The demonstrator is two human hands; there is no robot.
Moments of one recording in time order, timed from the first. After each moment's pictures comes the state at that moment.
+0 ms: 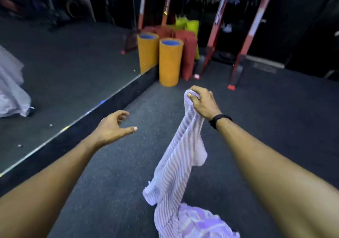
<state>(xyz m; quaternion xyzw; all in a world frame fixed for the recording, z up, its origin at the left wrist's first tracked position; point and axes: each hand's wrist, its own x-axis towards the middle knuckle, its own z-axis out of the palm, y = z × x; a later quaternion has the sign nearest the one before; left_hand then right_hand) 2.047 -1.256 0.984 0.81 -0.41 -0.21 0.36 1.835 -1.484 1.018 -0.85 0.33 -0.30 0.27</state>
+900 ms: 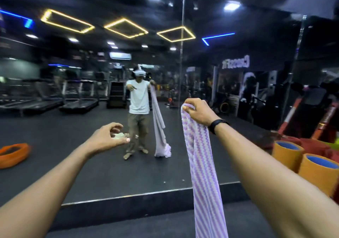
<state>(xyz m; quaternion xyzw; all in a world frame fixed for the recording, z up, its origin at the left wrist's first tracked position) 1.994 -0.787 1.295 0.90 -0.11 0.14 0.40 2.019 -1.116 1.366 -0.91 -0.18 -0.26 0.27</state>
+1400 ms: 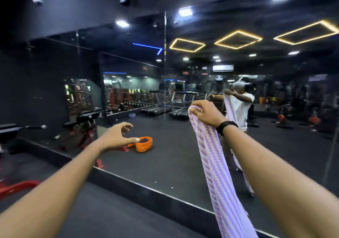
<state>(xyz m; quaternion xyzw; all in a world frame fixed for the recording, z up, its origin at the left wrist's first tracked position) 1.846 -0.355 1.326 0.91 0.16 0.23 0.32 2.043 -0.619 1.391 -0.80 -0.46 -0.20 0.32</state>
